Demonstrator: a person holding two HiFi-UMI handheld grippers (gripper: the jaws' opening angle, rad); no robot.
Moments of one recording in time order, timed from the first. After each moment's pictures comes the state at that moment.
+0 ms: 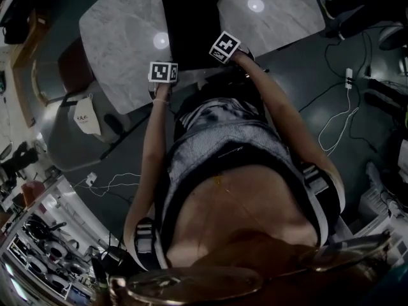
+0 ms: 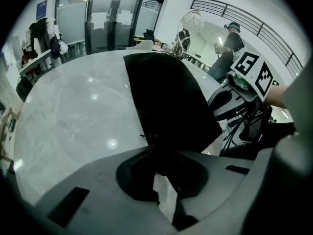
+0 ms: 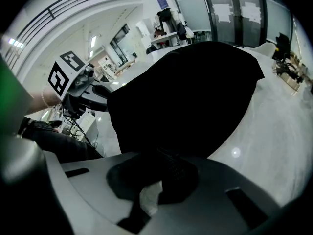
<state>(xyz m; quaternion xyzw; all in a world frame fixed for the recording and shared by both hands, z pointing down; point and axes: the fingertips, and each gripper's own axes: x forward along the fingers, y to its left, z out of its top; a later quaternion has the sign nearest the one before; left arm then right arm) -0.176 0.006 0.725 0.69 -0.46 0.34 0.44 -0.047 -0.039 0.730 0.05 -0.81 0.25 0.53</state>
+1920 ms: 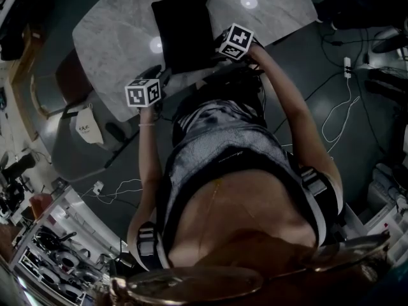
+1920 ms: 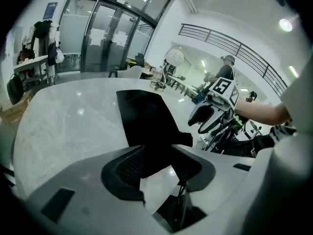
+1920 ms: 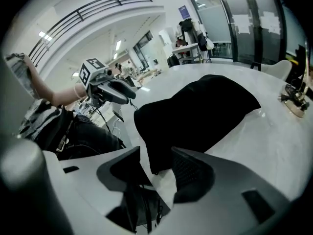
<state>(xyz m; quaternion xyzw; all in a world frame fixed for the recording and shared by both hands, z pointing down) -0.172 0.019 0.623 0.78 -0.45 0.23 0.38 -0.023 -0.027 0.645 -0.05 -0.85 0.21 0.48</state>
